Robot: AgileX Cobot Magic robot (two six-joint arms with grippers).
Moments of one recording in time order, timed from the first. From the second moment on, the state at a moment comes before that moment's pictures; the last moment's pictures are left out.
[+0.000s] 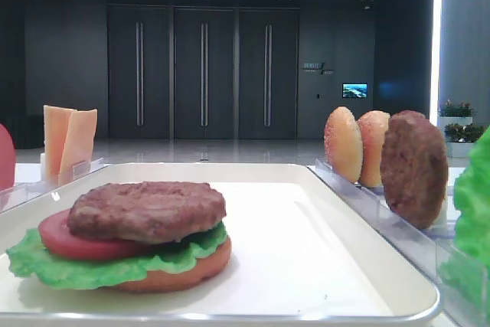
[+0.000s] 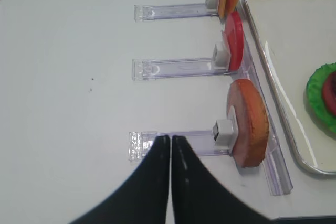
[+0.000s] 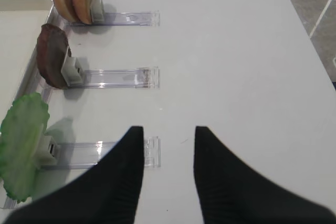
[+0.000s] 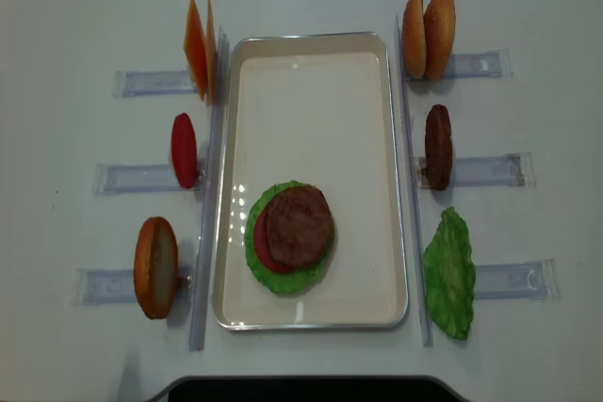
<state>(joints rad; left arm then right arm) 0.00 -0.02 -0.47 0.03 1.11 0.02 -0.04 -0.01 -0.51 0.09 1.13 -0.09</state>
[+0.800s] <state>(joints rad) 0.00 -0.02 -0.47 0.03 1.11 0.02 -0.04 -0.01 -0.51 0.09 1.13 -0.09</state>
